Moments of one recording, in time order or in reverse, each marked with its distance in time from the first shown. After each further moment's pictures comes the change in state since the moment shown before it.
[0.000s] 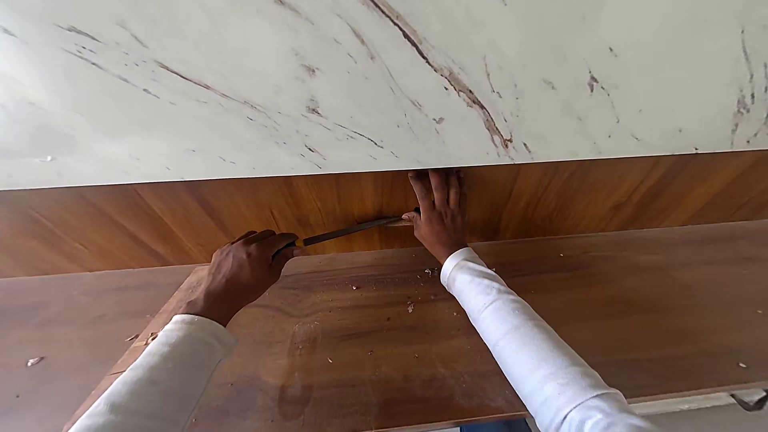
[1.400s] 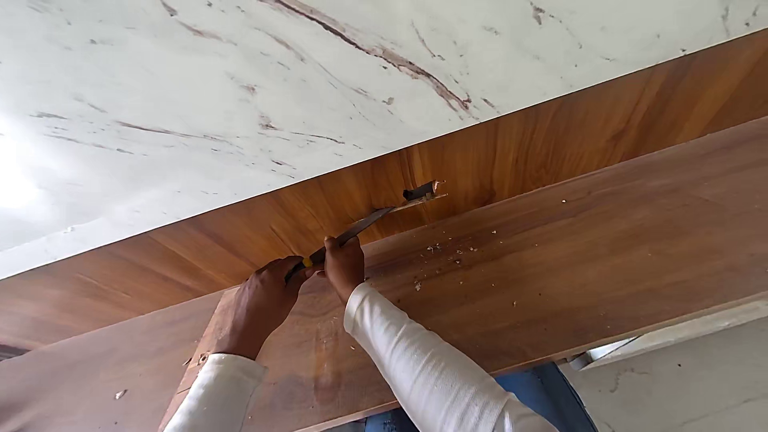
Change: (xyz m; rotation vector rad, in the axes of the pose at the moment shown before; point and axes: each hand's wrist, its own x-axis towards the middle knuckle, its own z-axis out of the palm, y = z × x) left_hand -0.014 0.041 -0.024 -0.066 -0.239 -0.226; right_hand 0.006 -0.202 -0.017 1.472 -0.508 1.479
